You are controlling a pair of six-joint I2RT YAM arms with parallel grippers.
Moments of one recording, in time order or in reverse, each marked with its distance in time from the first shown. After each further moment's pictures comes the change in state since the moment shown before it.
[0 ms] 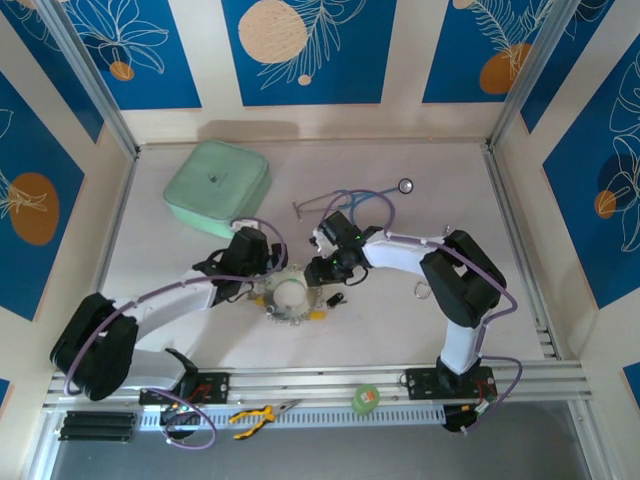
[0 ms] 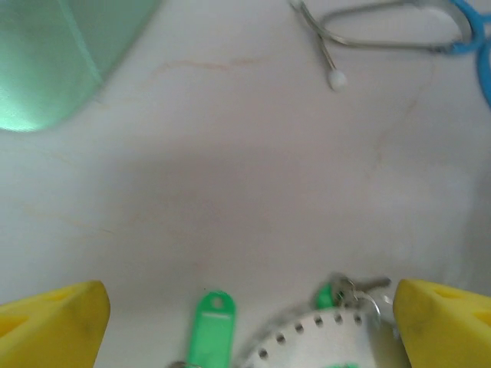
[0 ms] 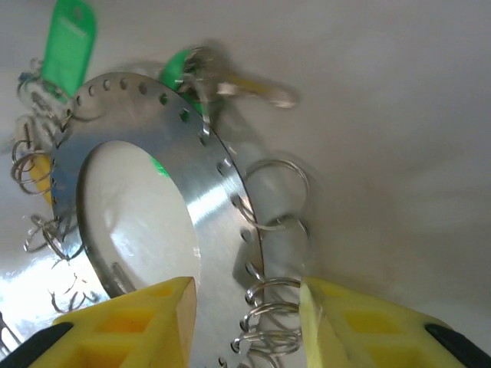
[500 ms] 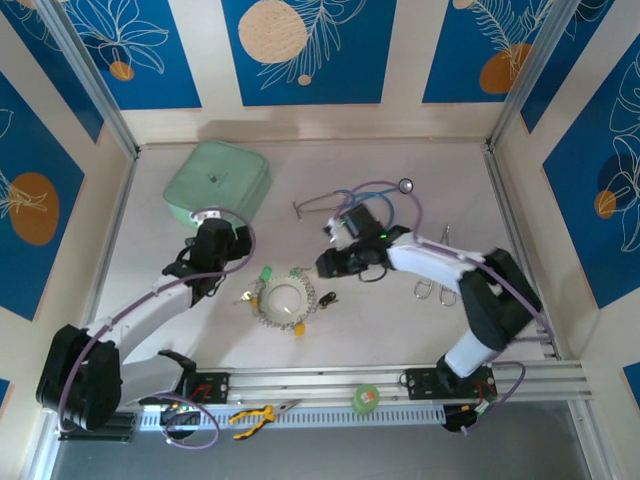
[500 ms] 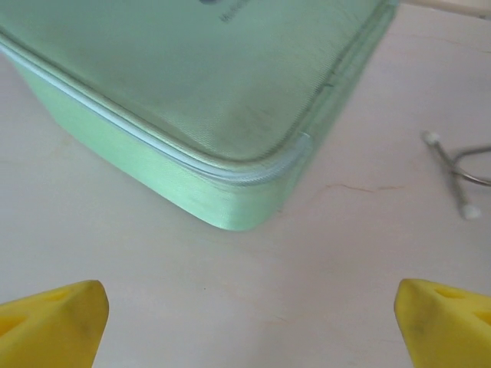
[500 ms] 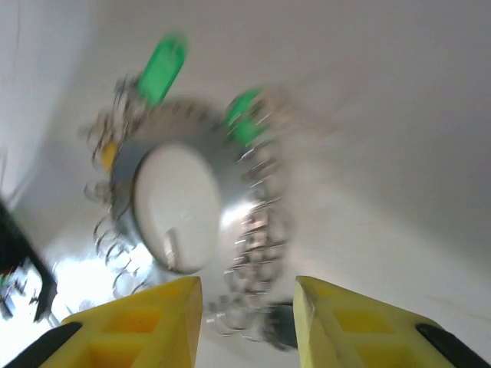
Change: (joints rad) left arm 0.193 -0.159 -0.043 -0.002 -0.159 0.158; right arm -0.114 -0.268 -0.111 0.009 0.008 -0.046
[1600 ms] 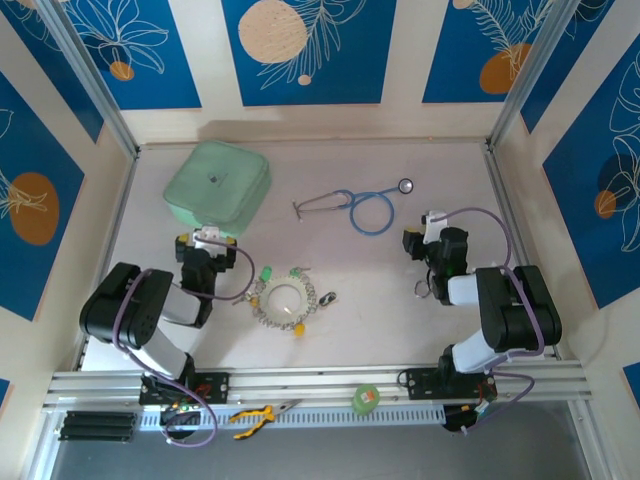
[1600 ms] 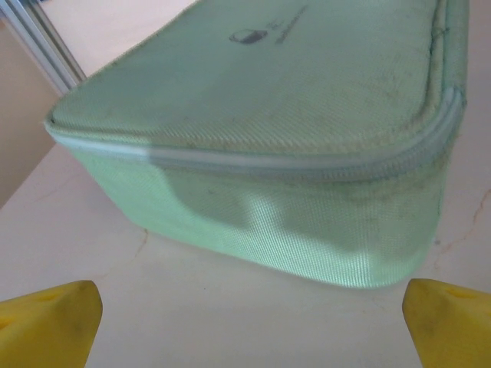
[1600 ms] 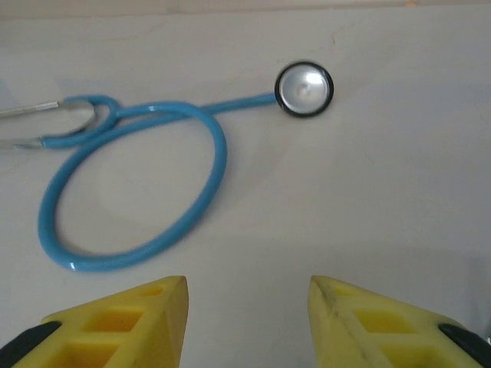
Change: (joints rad) left arm 0.206 0.454 -0.374 1.217 0.092 0.573; right arm -0.596 -0.031 -0.593 1.156 0.220 -0.351
